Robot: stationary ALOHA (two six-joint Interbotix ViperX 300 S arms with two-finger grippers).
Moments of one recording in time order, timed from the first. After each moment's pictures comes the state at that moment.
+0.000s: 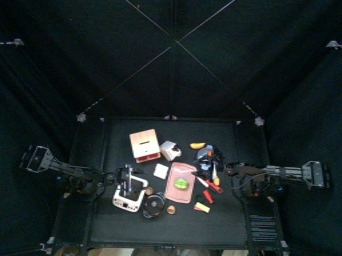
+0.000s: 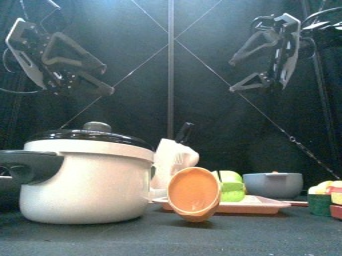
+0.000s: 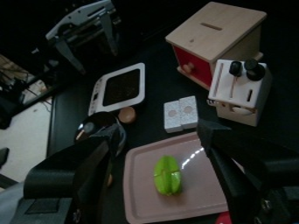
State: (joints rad) left arm -0.20 -0.42 1.19 -0.43 -0.66 0.28; right arm -0.18 -0.64 1.00 -0.79 -0.08 1.11
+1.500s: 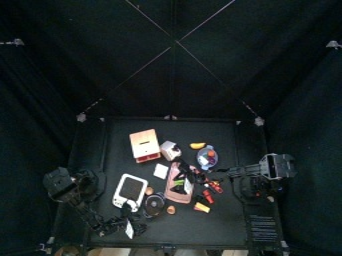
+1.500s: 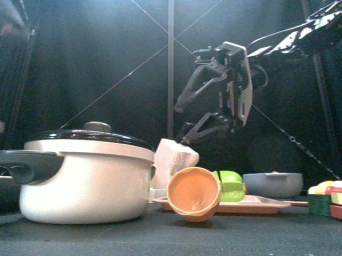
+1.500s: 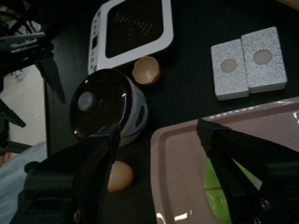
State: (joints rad) left arm -1.01 0.25 0.70 -1.64 -1.06 -0.11; right arm -0.04 0.01 0.72 -0.59 -0.21 1.13
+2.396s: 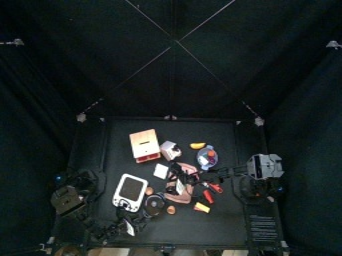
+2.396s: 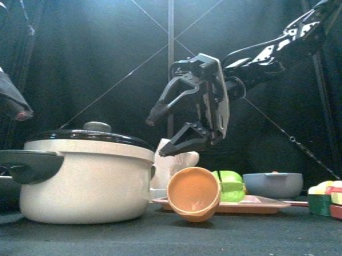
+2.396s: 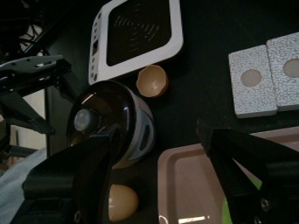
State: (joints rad) left arm -1.01 0.41 0.63 -1.75 -1.24 -0.35; right arm -0.04 0.13 0.64 -0.59 -0.27 1.16
